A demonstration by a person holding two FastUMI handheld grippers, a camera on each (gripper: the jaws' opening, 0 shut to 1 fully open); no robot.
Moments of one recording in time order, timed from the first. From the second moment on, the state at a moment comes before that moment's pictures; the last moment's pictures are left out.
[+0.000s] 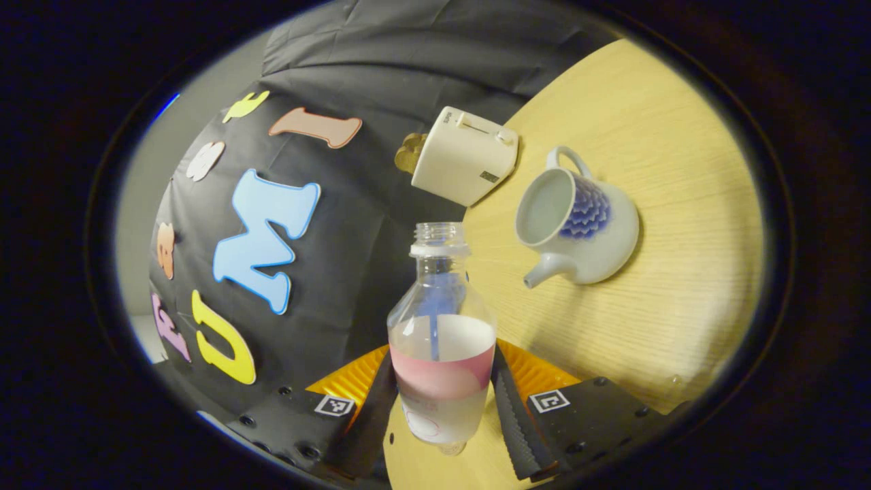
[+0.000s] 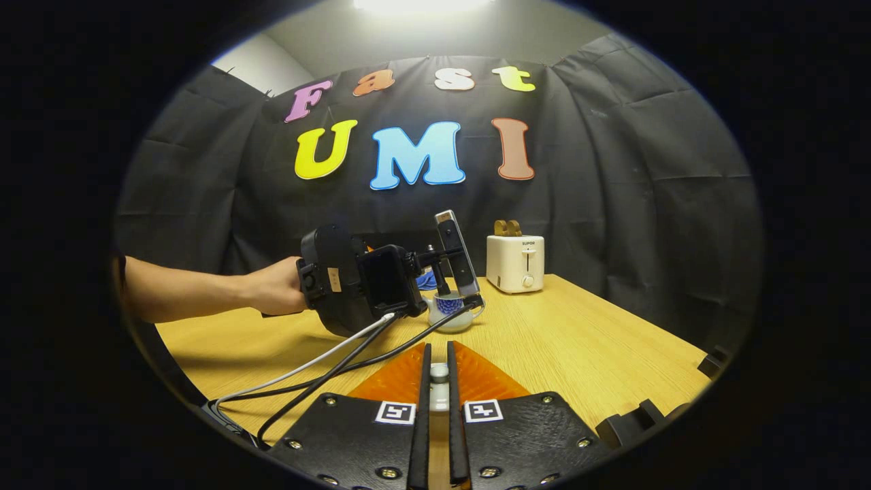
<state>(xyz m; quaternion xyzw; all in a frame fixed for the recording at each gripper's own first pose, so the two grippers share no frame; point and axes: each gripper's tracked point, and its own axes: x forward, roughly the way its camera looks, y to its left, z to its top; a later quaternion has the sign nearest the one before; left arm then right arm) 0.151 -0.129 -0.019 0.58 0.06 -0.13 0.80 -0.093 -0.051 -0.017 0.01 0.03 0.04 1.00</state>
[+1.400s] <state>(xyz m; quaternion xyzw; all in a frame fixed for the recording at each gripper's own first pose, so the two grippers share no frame) 0.160 -0.143 -0.007 0.79 0.08 -0.13 0.60 -0.089 -0.066 -0.027 0.02 0.04 0.03 1.00</state>
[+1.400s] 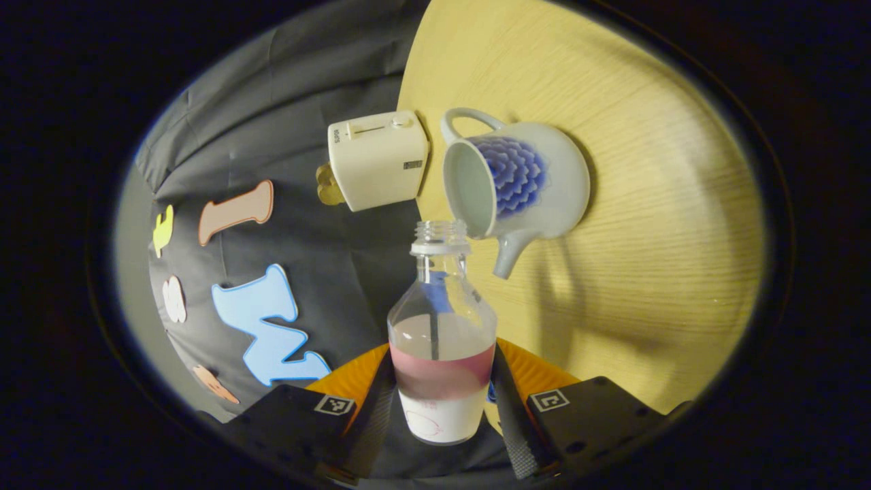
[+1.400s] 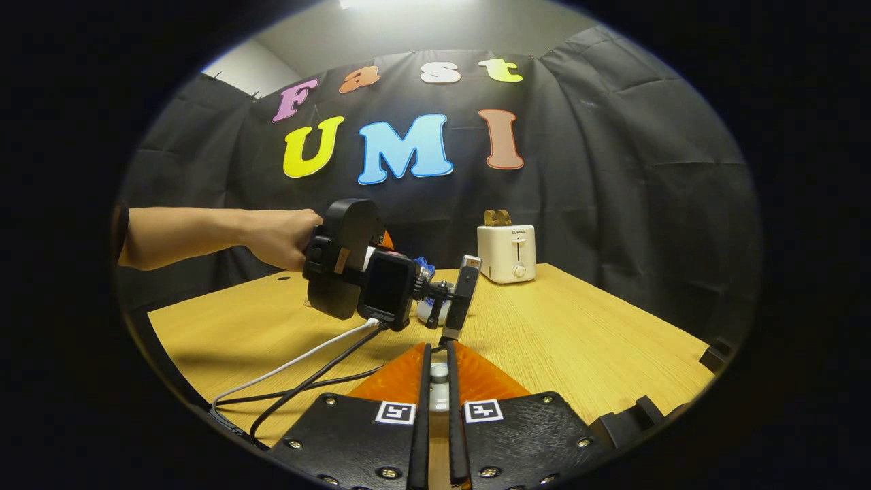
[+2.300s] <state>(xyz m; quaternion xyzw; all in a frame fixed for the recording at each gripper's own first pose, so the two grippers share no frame) 0.164 -0.151 0.015 0.85 0.07 -0.13 0.51 -0.089 -0.068 -0.030 0.02 0.05 0.03 1.00</state>
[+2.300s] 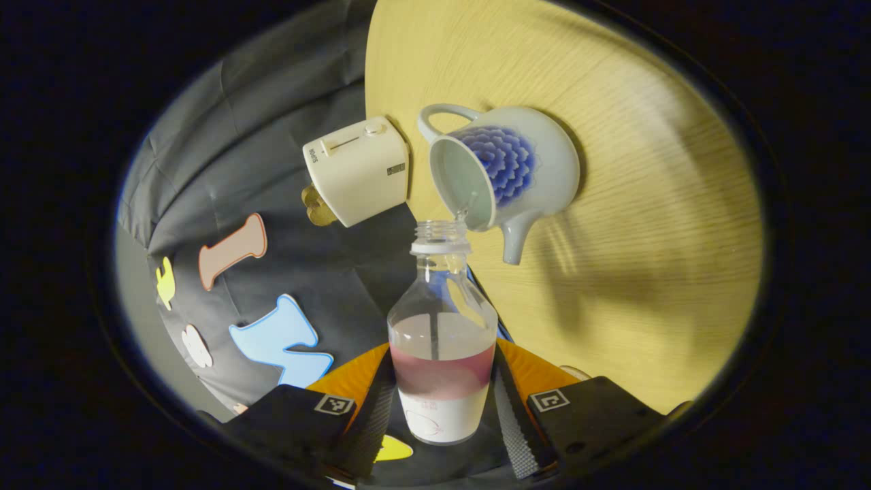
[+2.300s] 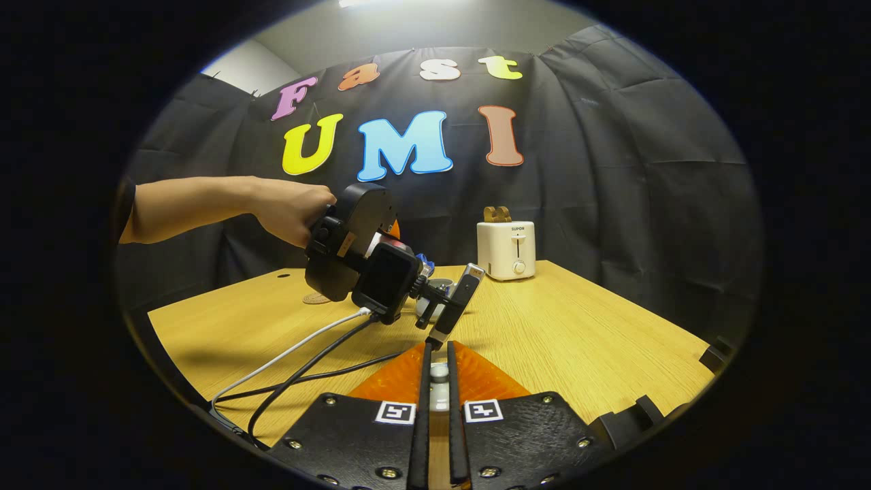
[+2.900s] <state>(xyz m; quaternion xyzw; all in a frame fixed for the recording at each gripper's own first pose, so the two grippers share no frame) 0.165 -0.160 0.028 0.87 0.06 -0.13 0.47 -0.088 -0.070 -0.026 0.02 0.04 0.03 1.00</state>
